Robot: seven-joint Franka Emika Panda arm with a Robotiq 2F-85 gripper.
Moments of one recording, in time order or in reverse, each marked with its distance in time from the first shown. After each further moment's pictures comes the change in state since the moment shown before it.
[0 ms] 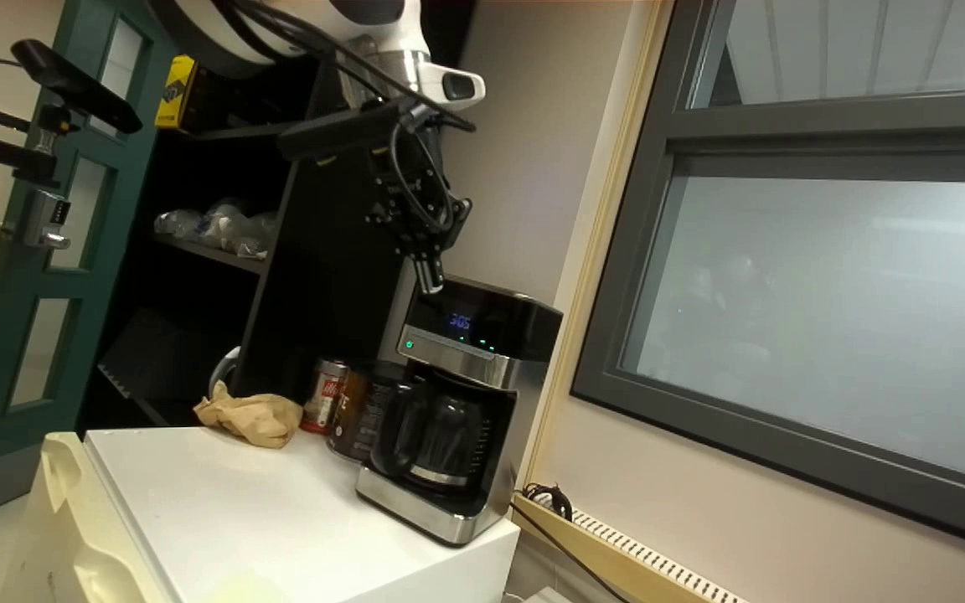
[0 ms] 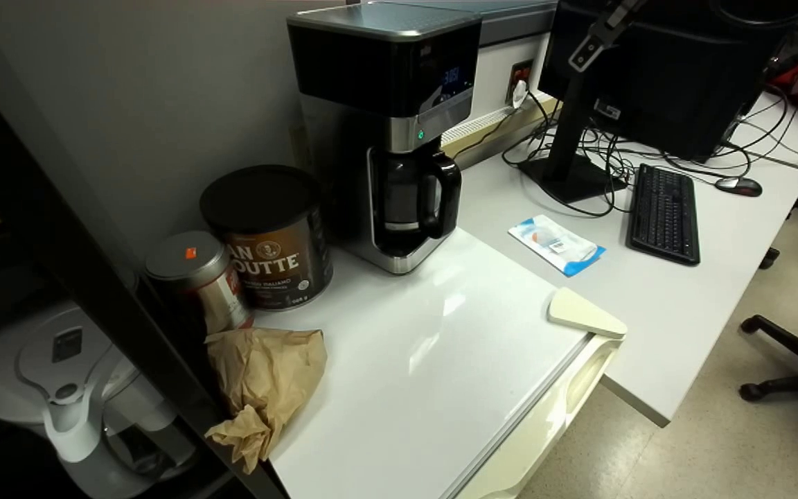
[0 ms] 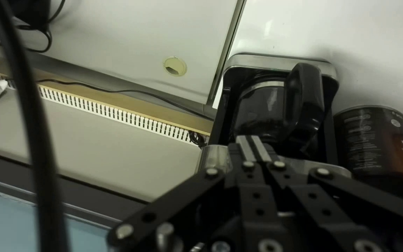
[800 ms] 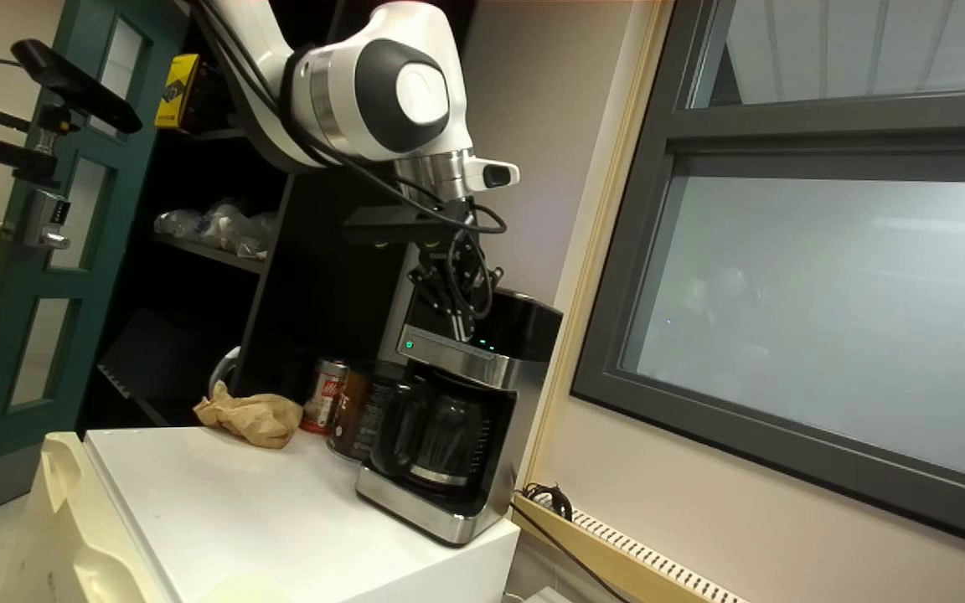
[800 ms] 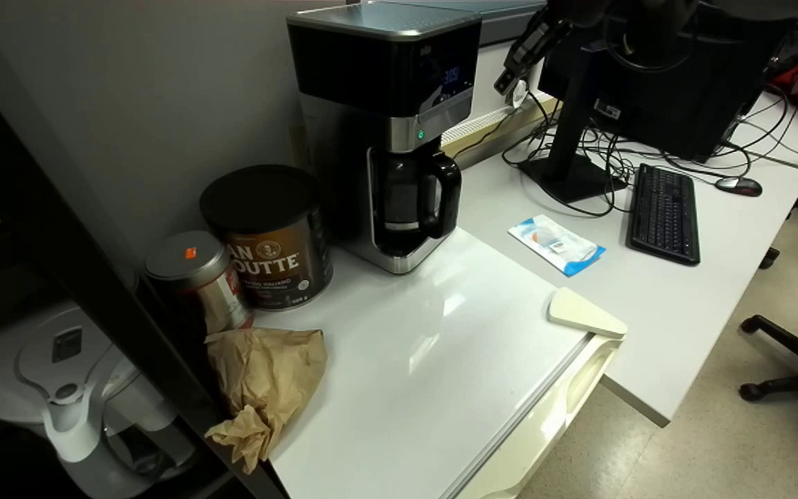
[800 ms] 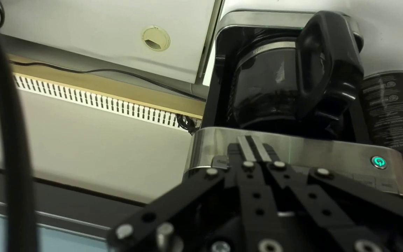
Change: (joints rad) arm -0.001 0.302 -0.003 0.330 0.178 0.031 -0.134
